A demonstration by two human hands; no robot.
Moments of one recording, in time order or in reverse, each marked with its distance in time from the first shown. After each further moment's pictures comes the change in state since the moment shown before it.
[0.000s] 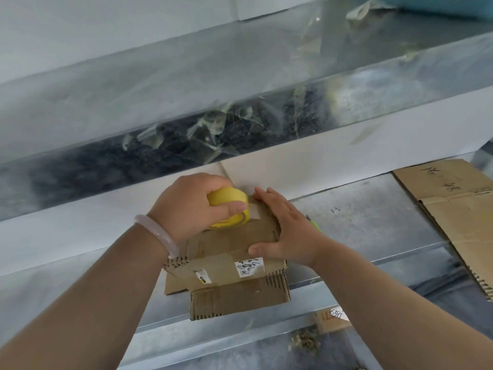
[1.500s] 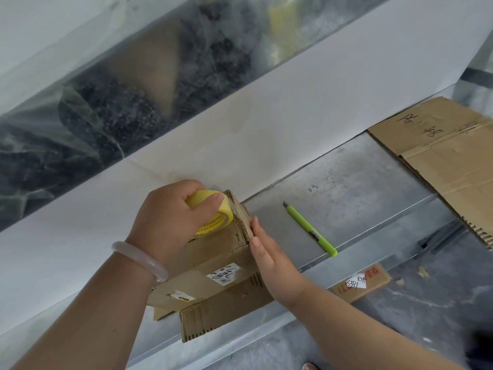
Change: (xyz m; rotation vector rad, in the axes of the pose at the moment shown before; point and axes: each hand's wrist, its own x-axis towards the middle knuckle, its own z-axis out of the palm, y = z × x) left_hand 0.026 0.043 0.040 -0.005 0.085 -0.104; right_hand -0.045 0.029 0.063 0.764 0.155 0.285
